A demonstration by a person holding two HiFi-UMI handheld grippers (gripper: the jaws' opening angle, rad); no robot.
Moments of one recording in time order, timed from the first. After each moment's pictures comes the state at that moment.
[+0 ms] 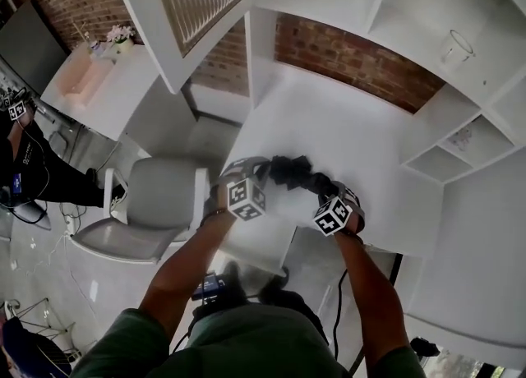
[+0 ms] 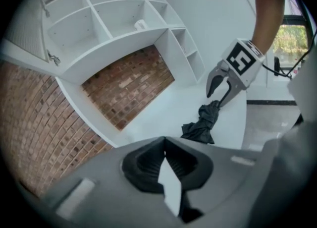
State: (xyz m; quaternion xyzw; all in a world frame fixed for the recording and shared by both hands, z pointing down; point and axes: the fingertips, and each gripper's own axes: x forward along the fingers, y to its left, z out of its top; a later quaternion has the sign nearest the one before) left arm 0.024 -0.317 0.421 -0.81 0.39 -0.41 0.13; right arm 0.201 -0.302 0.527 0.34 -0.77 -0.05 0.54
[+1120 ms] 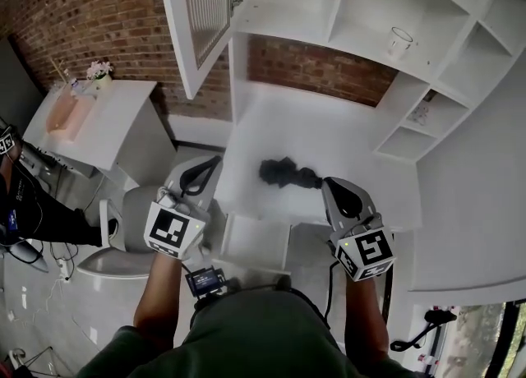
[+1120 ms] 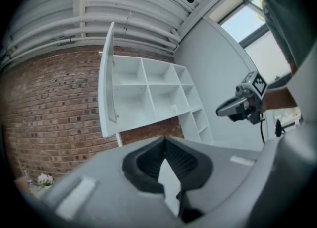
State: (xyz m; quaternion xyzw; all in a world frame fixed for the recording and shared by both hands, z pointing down) left arm -0.078 -0.140 0.119 -0.89 0.42 -0.07 0.14; right arm 0.113 -0.110 0.131 0.46 -0.88 -0.05 0.09
